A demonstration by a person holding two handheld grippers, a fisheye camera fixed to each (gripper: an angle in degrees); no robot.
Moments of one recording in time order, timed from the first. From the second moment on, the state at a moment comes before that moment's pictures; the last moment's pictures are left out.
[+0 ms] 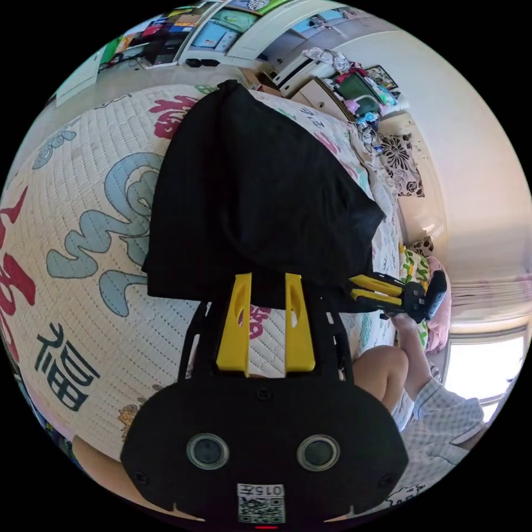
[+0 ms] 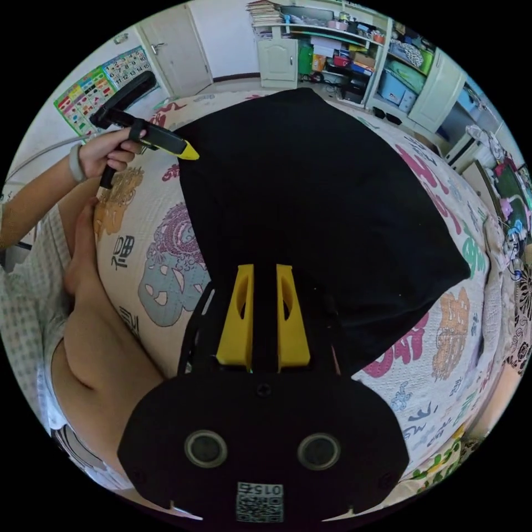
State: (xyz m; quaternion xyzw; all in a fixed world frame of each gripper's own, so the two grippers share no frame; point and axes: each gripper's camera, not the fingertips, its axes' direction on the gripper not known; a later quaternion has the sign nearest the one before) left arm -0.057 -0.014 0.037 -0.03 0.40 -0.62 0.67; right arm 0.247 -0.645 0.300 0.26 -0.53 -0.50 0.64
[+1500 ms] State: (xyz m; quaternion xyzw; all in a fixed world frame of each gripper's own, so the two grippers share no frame) left arm -0.062 -0.066 0.021 -0.10 0.39 -0.62 0.67; right arm 0.126 -0.737 0.170 0.17 -0.52 -0.52 0.66
